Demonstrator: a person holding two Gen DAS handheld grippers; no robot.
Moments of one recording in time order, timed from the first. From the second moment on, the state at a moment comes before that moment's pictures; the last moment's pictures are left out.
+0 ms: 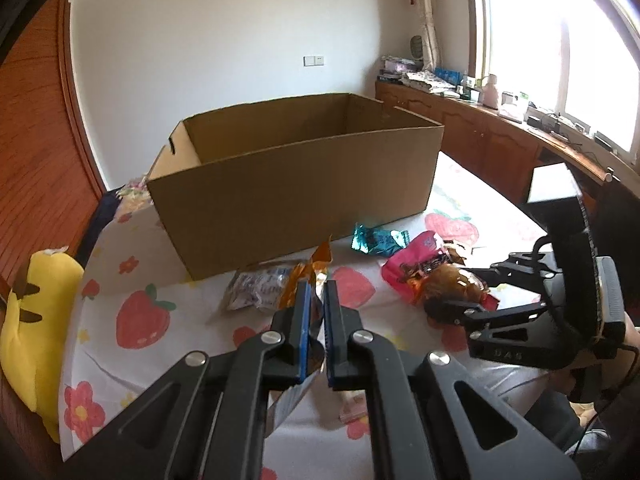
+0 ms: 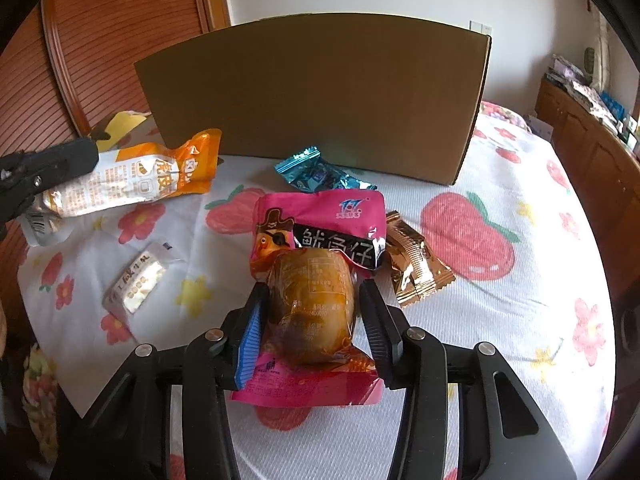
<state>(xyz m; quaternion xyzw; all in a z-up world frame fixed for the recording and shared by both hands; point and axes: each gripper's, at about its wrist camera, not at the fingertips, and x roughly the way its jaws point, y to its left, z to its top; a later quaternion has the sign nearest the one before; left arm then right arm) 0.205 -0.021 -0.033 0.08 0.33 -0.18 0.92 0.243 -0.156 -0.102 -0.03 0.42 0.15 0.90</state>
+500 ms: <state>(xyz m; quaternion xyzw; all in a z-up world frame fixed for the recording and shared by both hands) 0.212 -0.016 -0.062 0.09 0.37 -0.16 0.91 0.244 -0.158 -0.102 -0.03 0.42 0.16 0.89</state>
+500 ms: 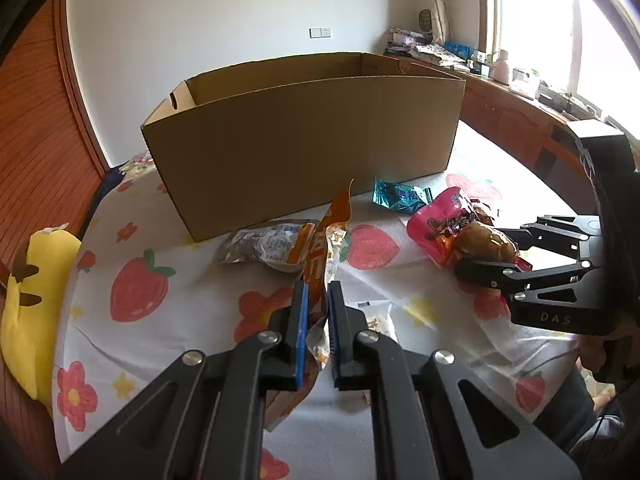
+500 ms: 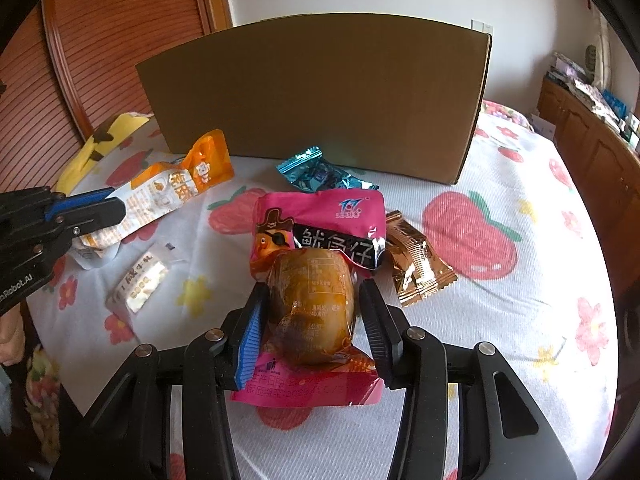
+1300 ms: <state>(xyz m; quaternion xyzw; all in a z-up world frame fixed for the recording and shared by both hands) 0.162 -0.015 0.014 0.06 0.28 -0.17 0.94 0.201 -0.177 -0.047 -0.02 0.37 0.18 0.91</state>
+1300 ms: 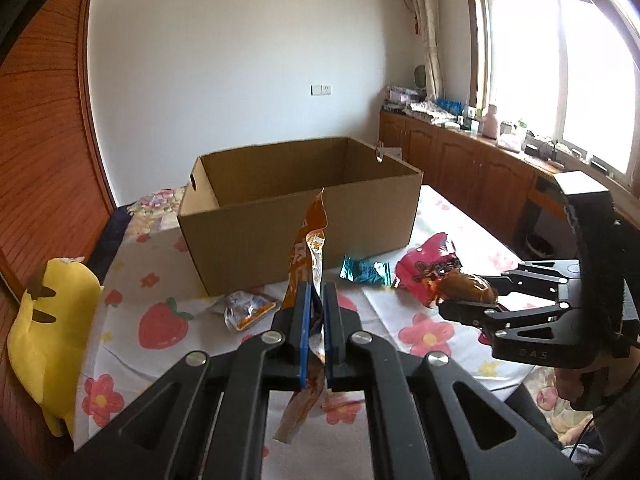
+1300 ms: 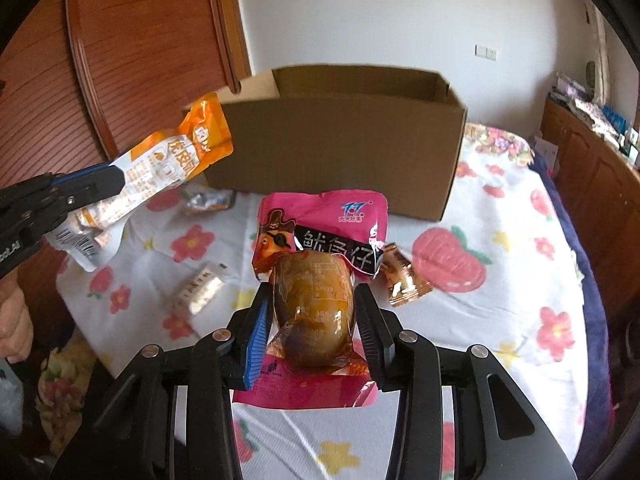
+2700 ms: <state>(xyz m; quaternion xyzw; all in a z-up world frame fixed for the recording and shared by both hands) 0.221 -0.017 0.083 0.04 0.20 -0.15 0.97 0.220 -0.188 0.047 -0.04 0.28 0.20 0.94</state>
